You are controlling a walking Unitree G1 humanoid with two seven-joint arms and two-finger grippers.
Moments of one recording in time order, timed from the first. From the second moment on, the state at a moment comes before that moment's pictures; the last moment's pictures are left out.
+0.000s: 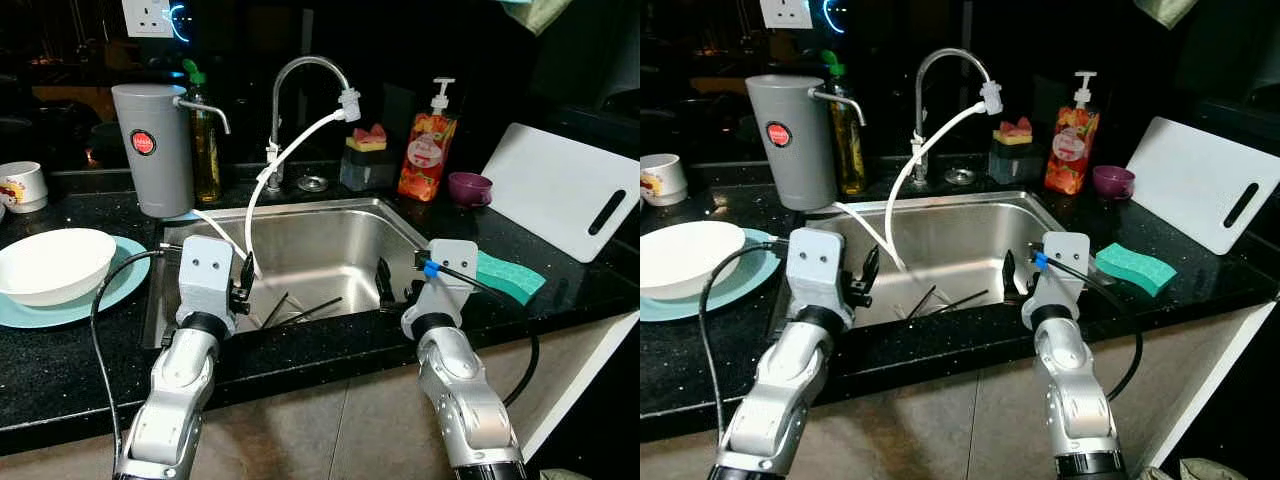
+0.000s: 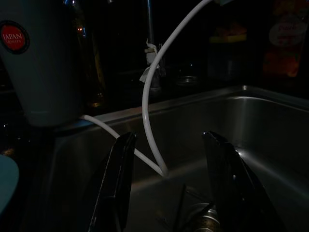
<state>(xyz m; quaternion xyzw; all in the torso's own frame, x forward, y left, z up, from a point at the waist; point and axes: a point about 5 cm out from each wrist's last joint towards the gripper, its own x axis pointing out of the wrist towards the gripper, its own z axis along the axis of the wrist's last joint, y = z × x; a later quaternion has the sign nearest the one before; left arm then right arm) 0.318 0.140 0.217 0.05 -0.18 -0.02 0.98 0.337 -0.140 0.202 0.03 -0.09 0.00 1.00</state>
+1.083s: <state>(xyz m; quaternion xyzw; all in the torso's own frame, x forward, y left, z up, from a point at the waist) 0.319 0.140 0.215 0.05 -0.18 -0.02 0.98 0.337 -0.140 0.204 0.03 -0.10 0.00 0.99</state>
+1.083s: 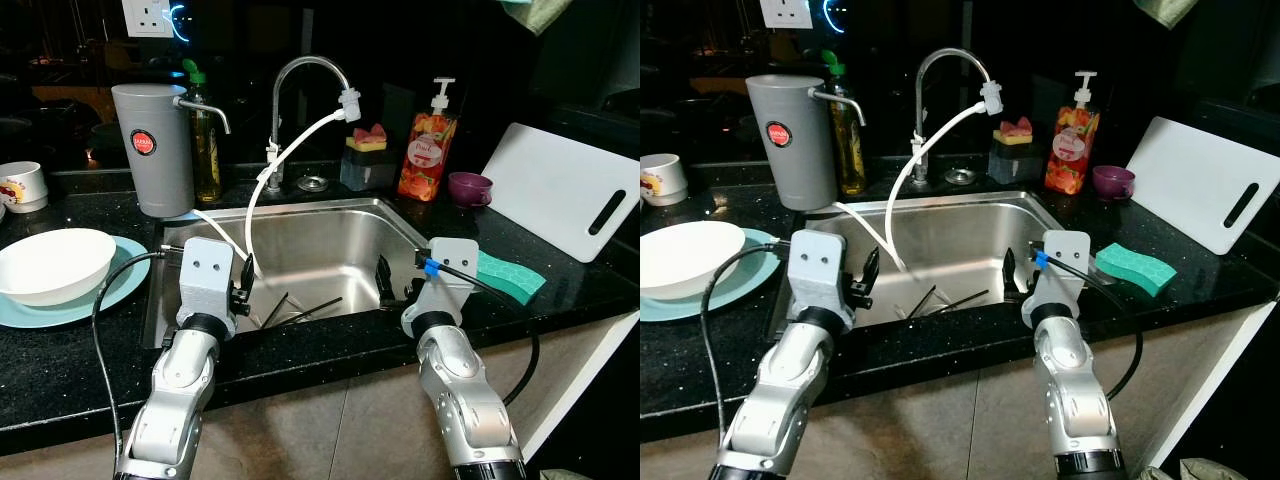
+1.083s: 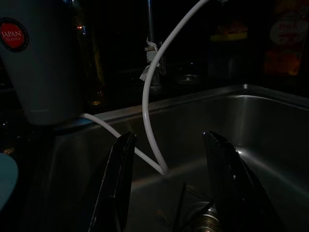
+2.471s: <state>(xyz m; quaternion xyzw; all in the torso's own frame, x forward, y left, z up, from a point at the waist) 0.319 0.139 0.217 0.05 -0.18 -0.02 0.98 0.339 -0.139 0.201 0.03 -0.09 0.00 1.00</state>
